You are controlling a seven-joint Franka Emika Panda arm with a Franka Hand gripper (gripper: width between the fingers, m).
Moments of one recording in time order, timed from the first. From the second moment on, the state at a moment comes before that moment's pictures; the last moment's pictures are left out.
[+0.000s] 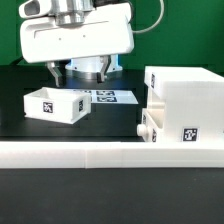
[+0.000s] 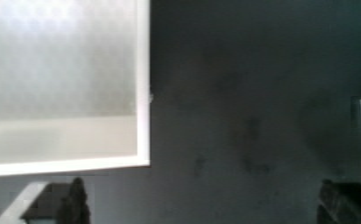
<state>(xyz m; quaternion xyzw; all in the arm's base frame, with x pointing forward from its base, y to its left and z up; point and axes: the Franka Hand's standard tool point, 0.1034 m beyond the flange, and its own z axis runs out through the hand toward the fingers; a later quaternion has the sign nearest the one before) 0.486 -0.060 0.072 -0.97 0.20 -0.07 0.08</state>
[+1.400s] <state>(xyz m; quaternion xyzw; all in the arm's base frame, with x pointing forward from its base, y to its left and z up) 0.445 -0.043 0.007 -0.97 0.23 -0.05 0.07</state>
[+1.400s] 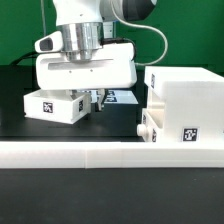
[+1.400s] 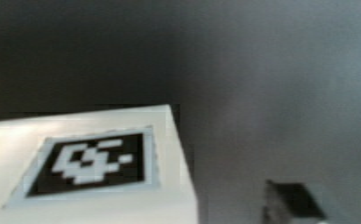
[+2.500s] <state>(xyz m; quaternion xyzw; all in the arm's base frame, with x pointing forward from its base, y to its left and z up) 0.469 -0.016 0.050 -0.99 0.13 -0.06 0.07</state>
